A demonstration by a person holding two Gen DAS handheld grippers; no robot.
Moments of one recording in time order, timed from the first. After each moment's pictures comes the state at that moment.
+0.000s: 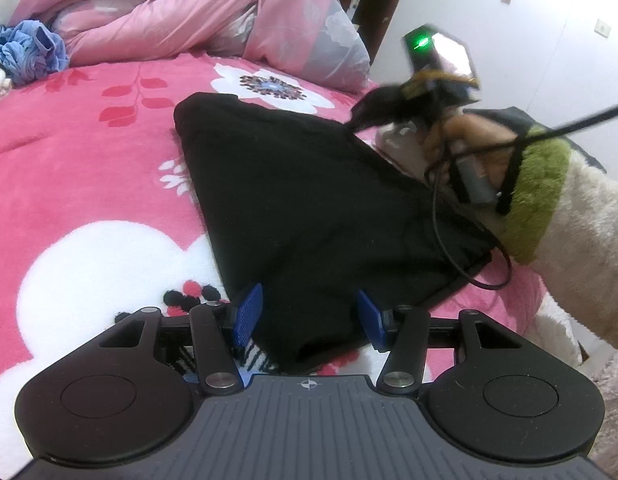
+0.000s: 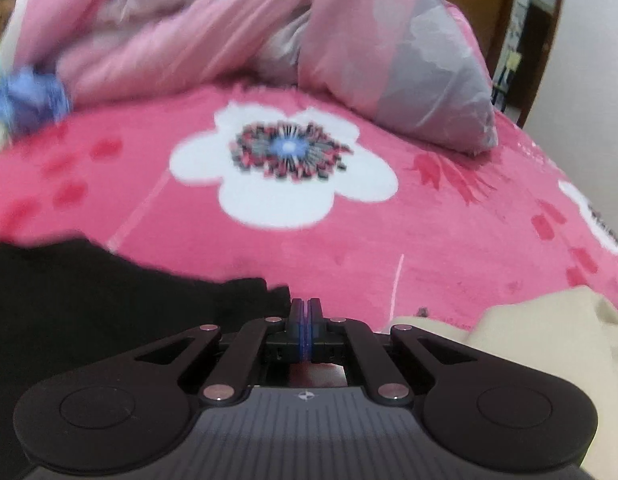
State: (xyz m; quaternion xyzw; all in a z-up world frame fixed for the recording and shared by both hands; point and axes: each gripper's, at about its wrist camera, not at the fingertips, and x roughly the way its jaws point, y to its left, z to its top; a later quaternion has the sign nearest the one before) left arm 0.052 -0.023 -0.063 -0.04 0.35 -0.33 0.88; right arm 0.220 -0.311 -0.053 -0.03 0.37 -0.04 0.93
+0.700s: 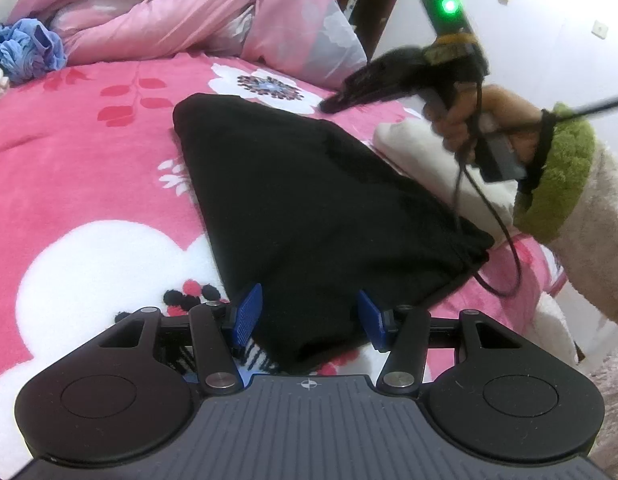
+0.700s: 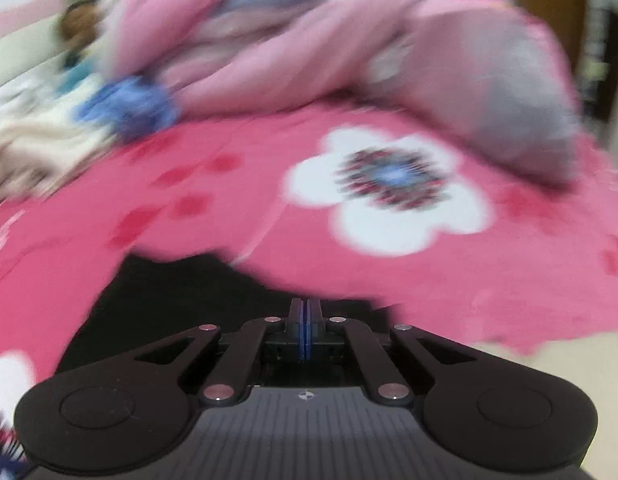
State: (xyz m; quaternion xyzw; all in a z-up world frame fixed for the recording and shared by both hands) left arm 0.051 -0.021 -0.063 -0.05 0.35 -0.33 0.87; right arm 0.213 -0.283 -0.036 -0.03 0.40 0.13 0.91
